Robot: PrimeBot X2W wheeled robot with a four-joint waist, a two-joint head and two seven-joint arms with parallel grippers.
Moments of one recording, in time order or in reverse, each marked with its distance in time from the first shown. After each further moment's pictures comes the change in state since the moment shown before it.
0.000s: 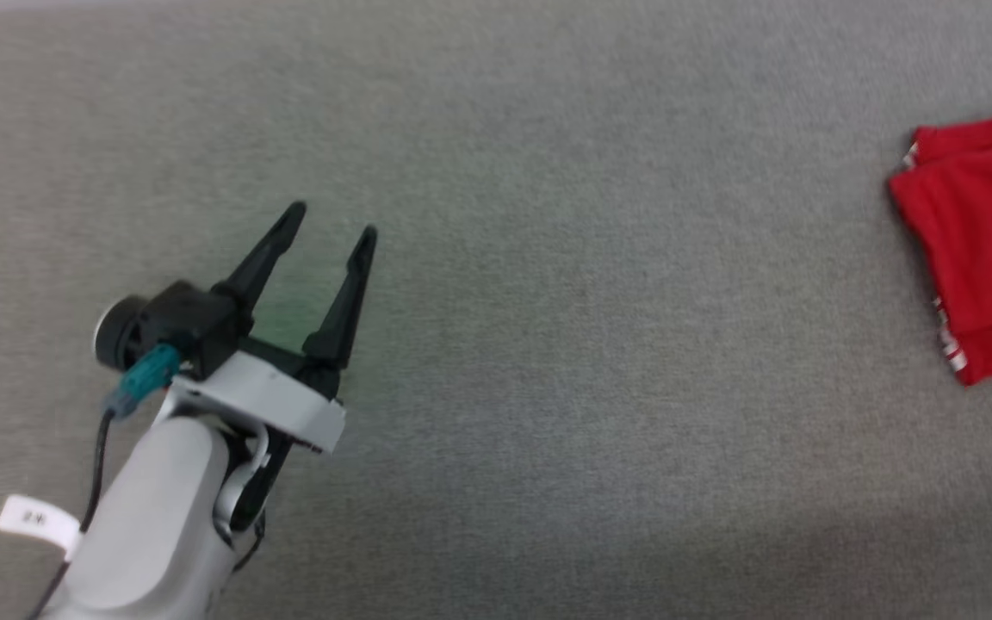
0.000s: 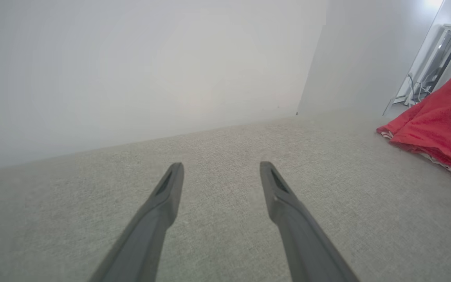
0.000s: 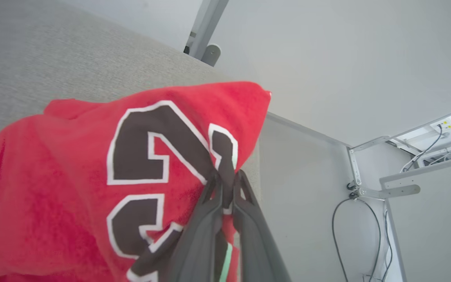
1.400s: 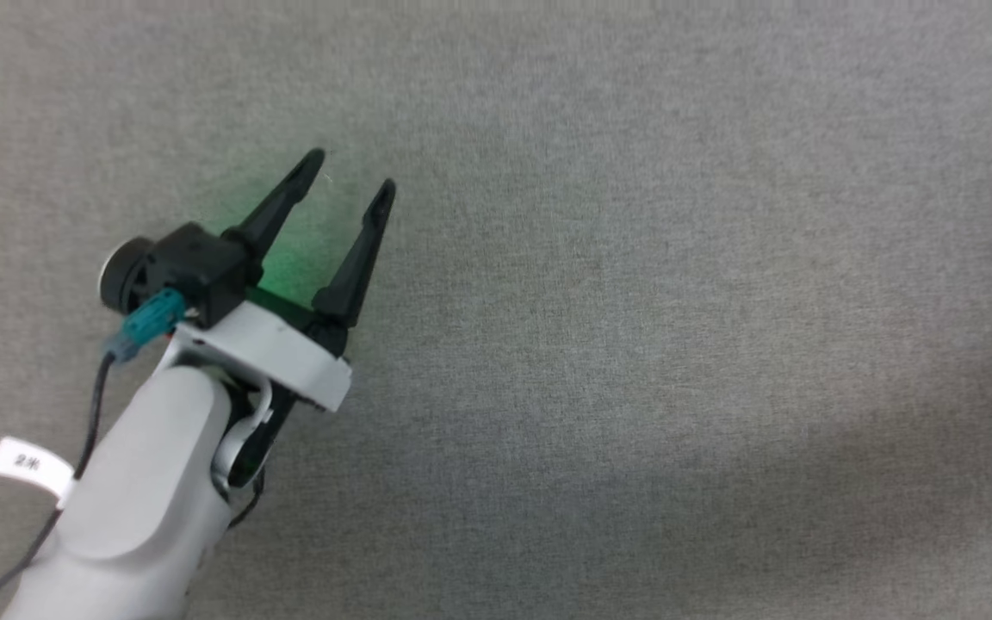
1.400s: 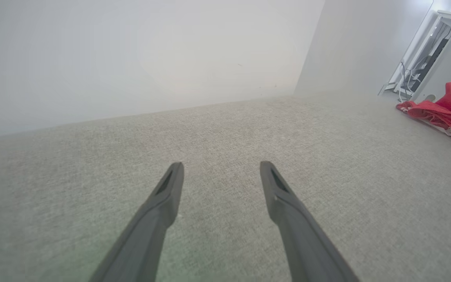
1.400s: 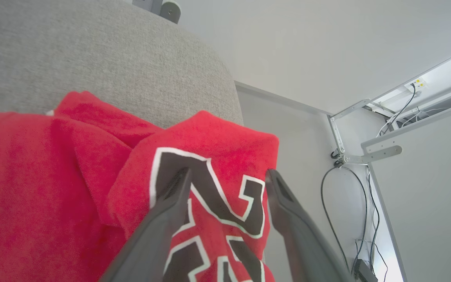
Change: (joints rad) left arm -0.152 0.043 -0.124 0.044 -0.068 -0.001 0.000; right arm -0.276 0.185 -0.081 0.587 -0.247 0.000 -0.282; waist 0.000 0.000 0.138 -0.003
